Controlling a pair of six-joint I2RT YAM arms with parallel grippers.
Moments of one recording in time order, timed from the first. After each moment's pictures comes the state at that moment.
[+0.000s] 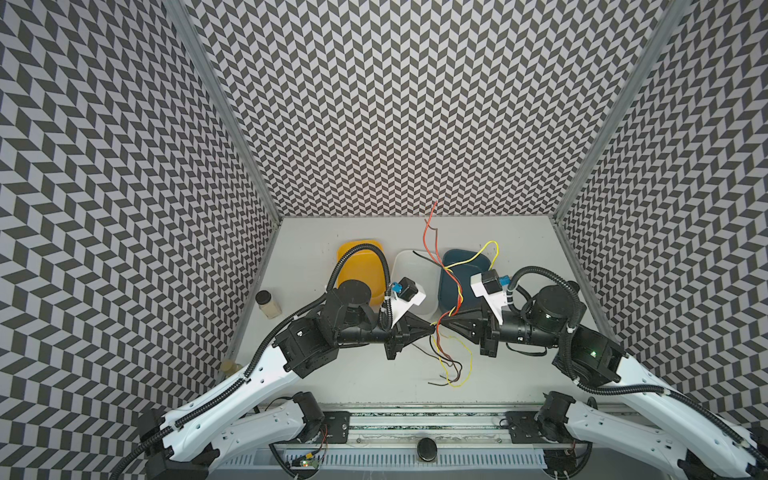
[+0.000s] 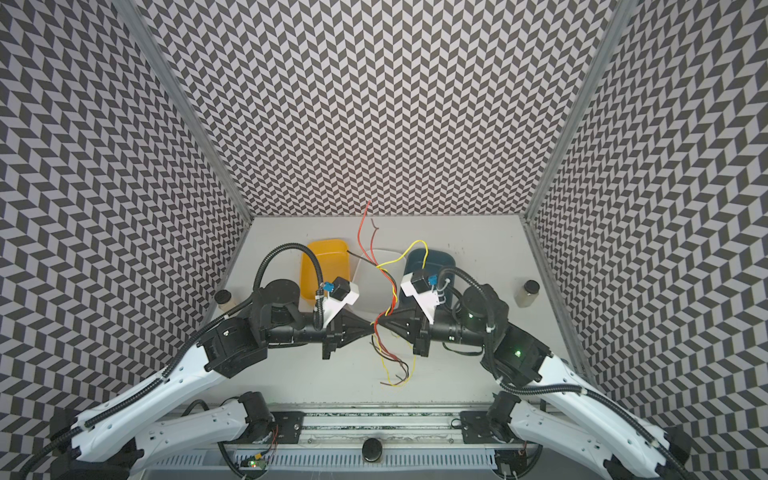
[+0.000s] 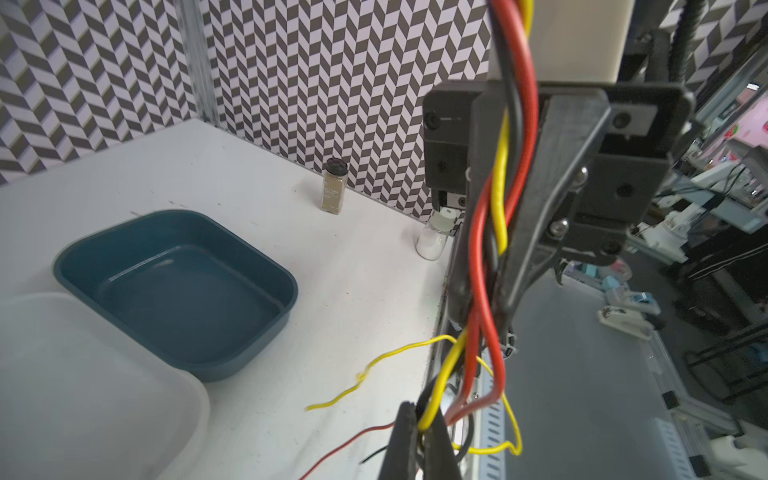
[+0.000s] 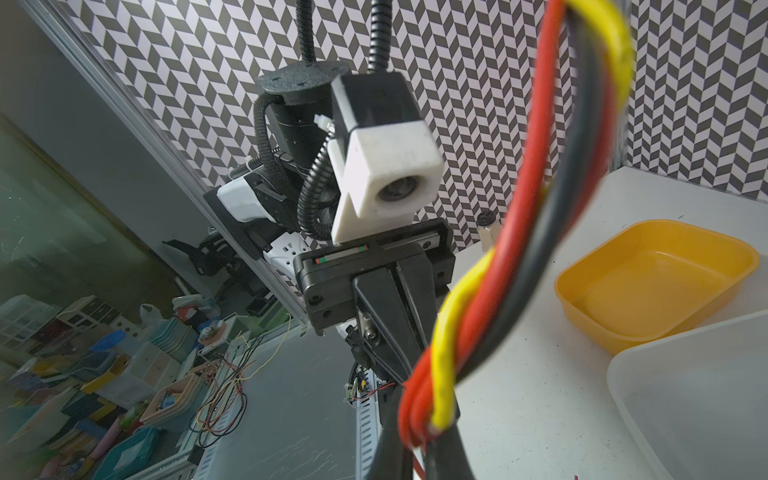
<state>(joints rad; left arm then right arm) -0.86 0.91 0.97 -0.34 0.60 -0.10 0.83 0.81 0.88 -0.08 -0.53 0.35</state>
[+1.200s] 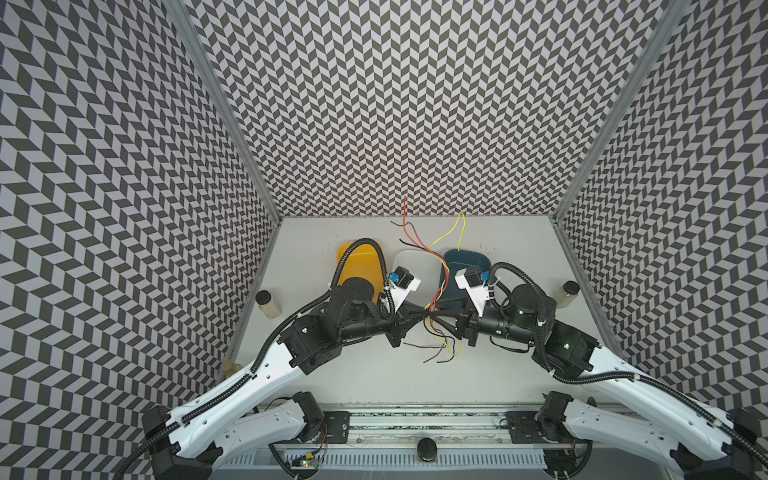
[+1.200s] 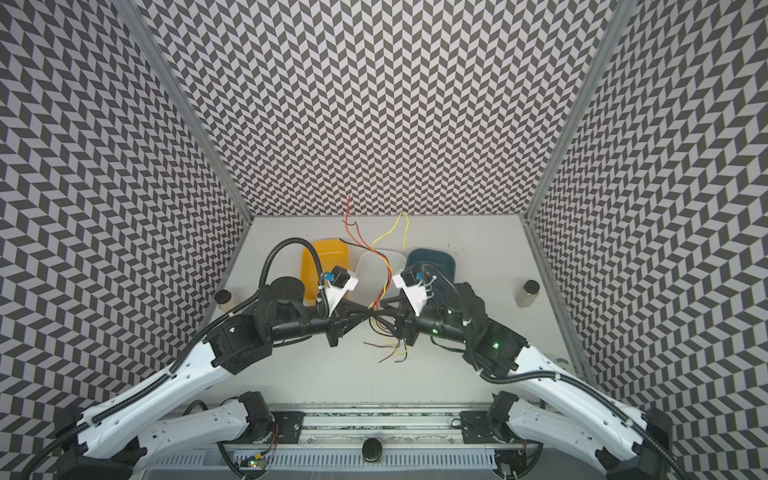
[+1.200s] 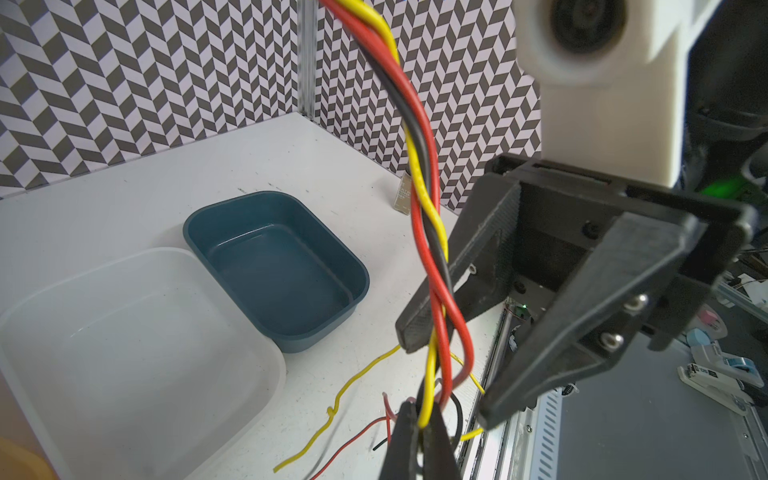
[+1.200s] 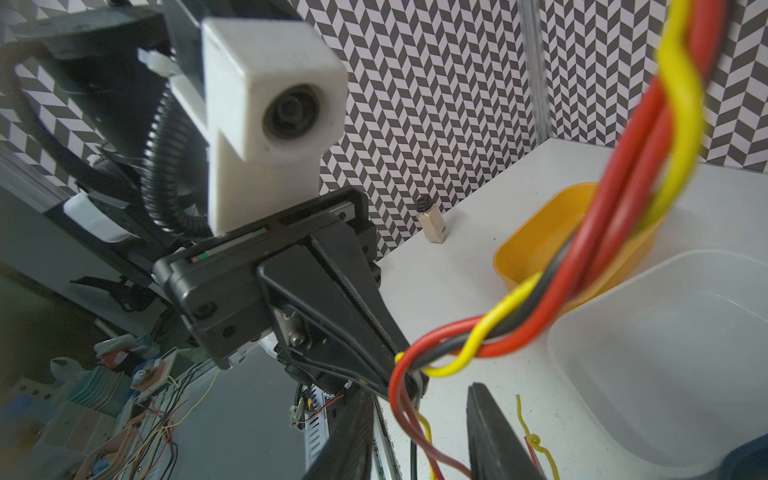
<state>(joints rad) -0.85 0.94 0.96 -0.33 0.41 -0.16 0.83 0.90 0.82 0.00 -0.35 0.38</state>
